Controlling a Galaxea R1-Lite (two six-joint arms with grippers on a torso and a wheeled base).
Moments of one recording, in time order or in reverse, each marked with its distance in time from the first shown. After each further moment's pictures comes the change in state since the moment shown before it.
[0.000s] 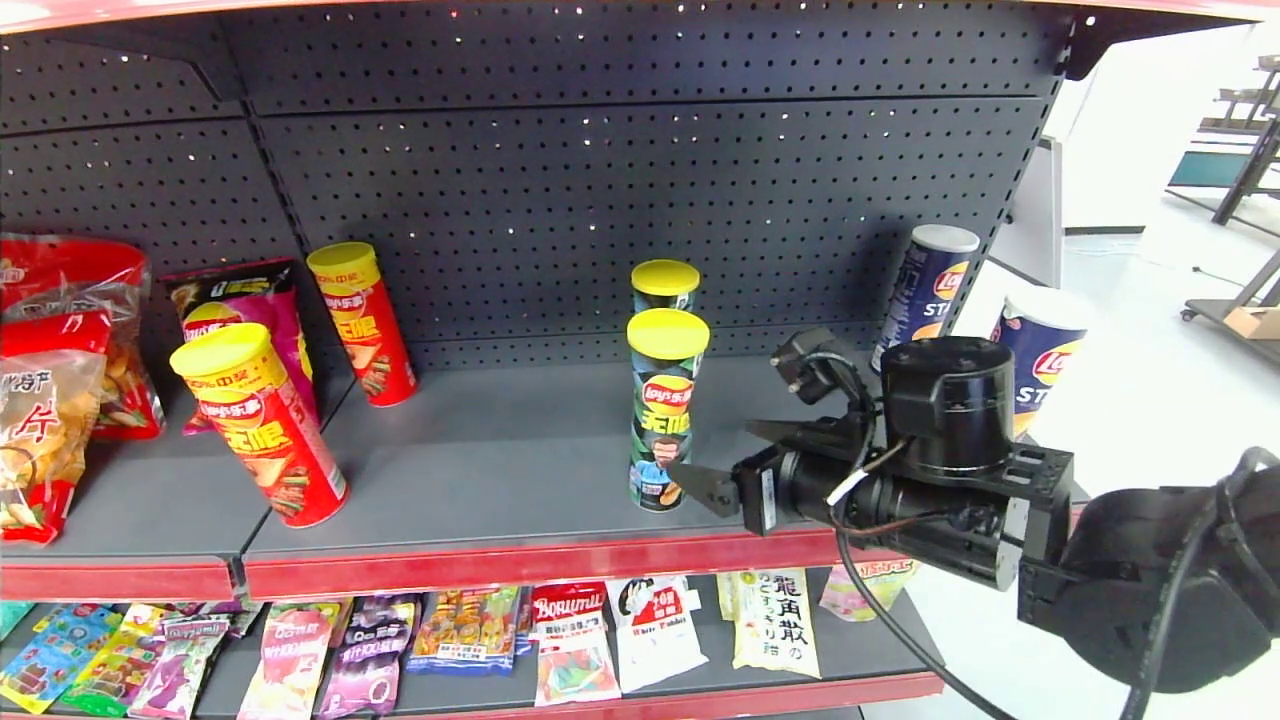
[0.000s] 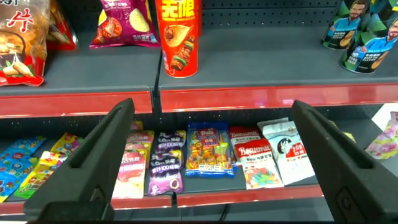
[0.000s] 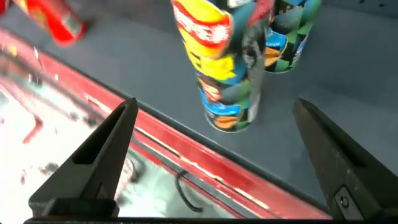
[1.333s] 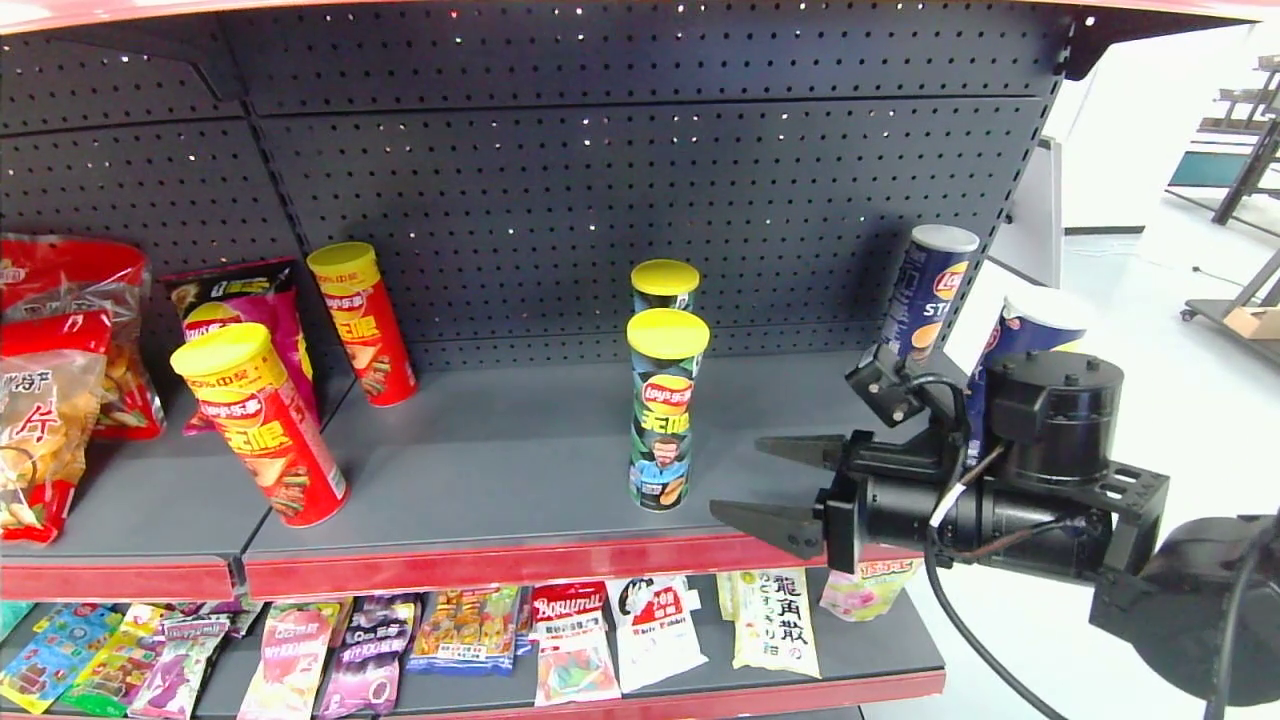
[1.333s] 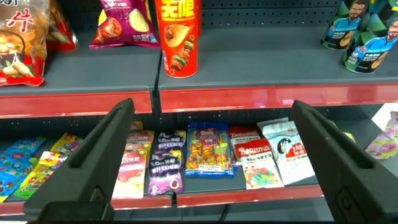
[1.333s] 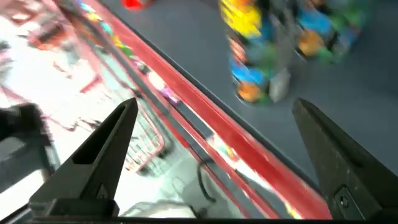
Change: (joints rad) left arm 0.000 0.000 0.000 0.000 0.000 0.000; right arm -0.160 -0.038 0.163 -0.184 0.469 -0.057
